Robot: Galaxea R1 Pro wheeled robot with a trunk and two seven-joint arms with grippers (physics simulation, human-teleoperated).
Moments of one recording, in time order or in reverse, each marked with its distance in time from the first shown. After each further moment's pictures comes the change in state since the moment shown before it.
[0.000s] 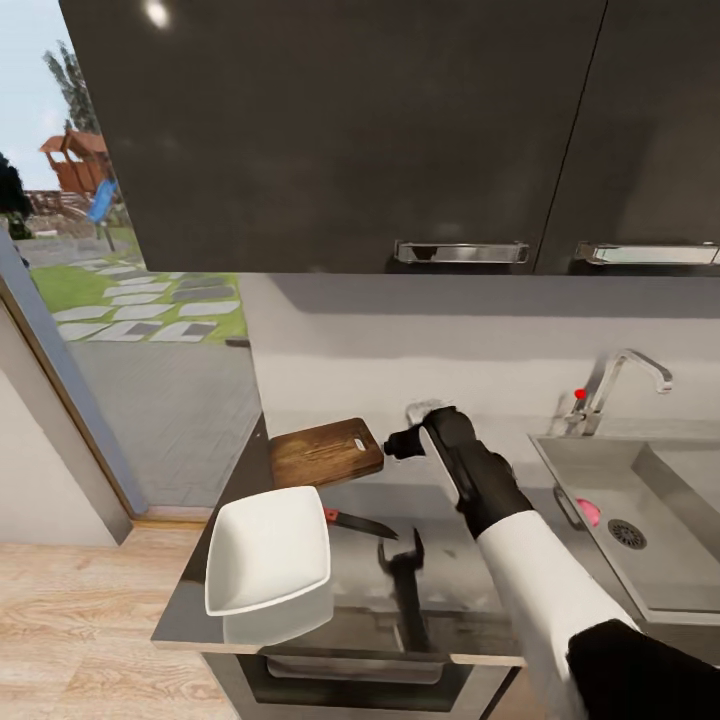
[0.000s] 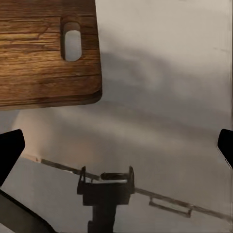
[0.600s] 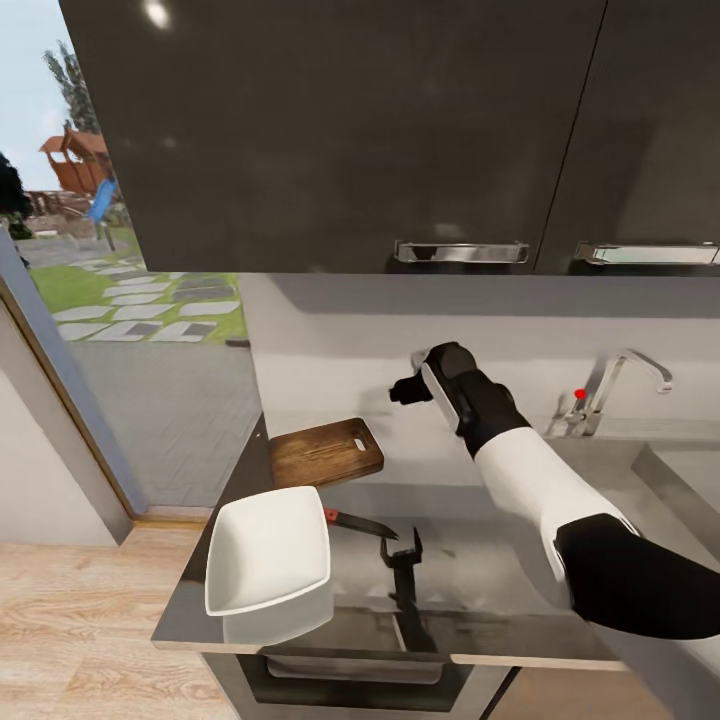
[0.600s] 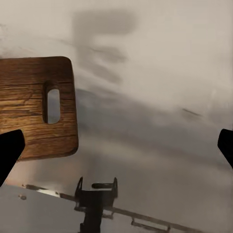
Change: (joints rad) left arm 0.000 -0.015 0.000 0.000 0.000 0.000 0.000; right arm -0.296 0.001 -0.019 0.241 -0.010 0.004 0.000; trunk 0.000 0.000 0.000
